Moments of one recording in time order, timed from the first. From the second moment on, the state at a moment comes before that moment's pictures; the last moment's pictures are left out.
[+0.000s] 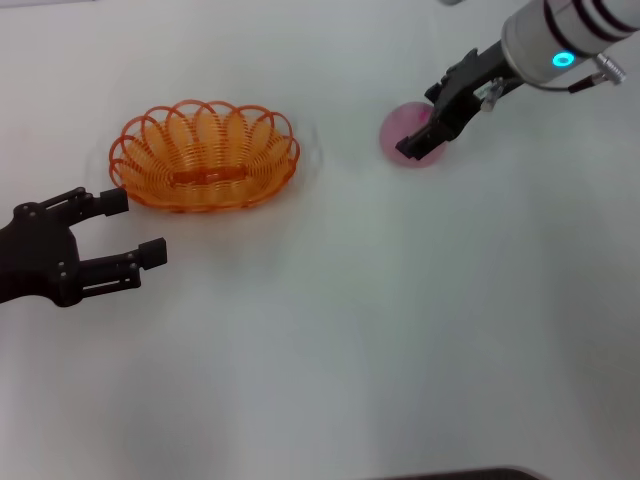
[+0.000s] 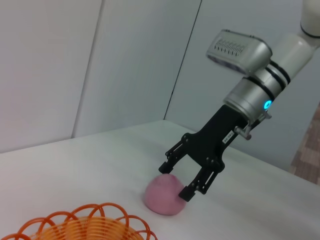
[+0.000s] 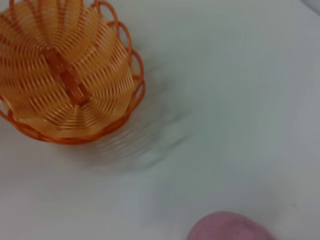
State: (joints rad) left arm -0.28 -2.16 0.61 0.93 2.01 1.75 -1.42; right arm 0.87 2.09 -1.05 -0.77 -2.65 -1.21 2.06
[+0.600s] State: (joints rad) left arm -0.28 -2.16 0.61 0.92 2.01 1.75 -1.42; right arm 0.87 2.09 -1.06 -0.74 -2.65 -1.17 2.06
